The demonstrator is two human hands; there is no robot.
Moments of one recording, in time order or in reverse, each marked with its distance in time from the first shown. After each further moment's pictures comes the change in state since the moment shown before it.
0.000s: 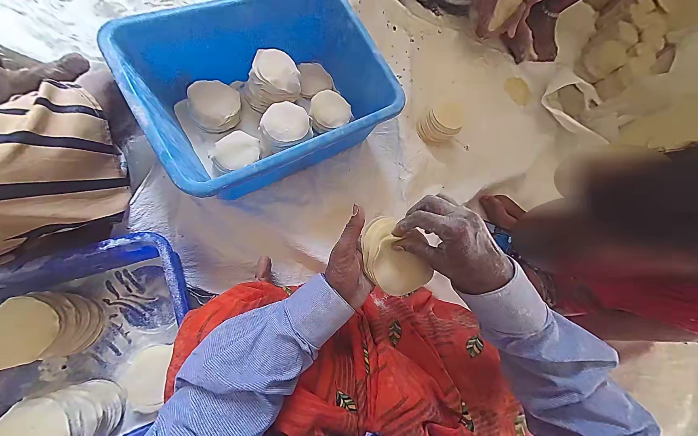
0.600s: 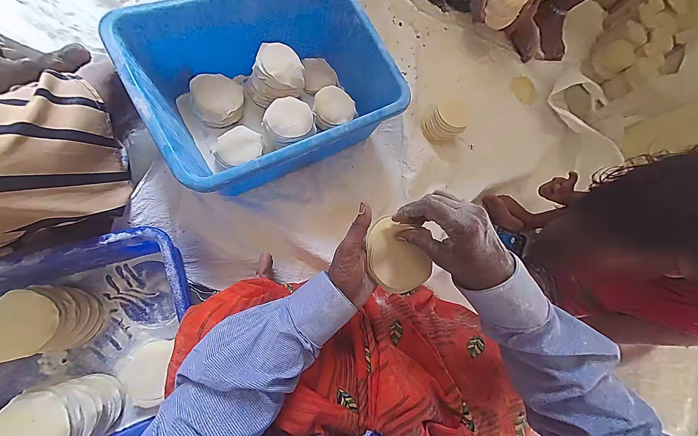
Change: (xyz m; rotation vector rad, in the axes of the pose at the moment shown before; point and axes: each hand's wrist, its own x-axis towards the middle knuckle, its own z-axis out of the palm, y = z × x) left_hand 0.000 -0.002 0.000 0.036 0.021 0.009; right_hand 0.009 -0.004 0.000 0.019 0.057 -0.064
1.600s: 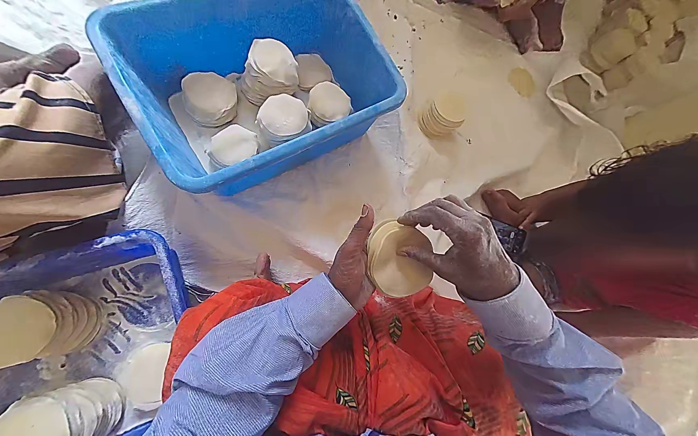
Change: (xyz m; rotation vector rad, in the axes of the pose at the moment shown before) left_hand -0.002 -0.002 0.003 0.038 0.014 -0.045; right_hand -0.024 0.001 0.000 -0.031 -0.001 0.102
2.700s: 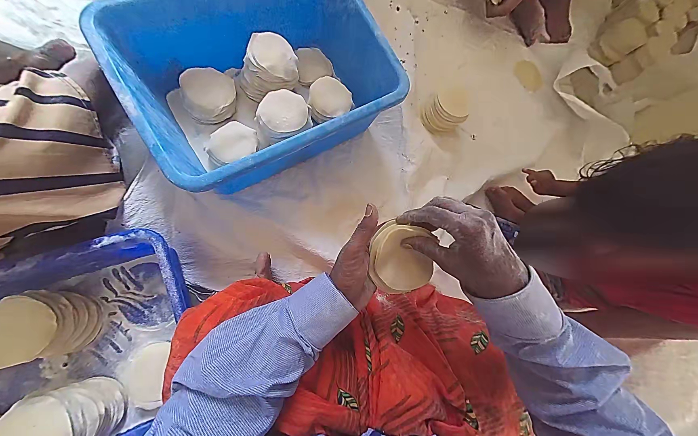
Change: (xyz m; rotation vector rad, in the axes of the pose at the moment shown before) left_hand 0.004 -0.006 -0.006 -0.036 -0.083 0.014; right_hand 0.006 -0.003 -0.002 0.036 -0.032 0.008
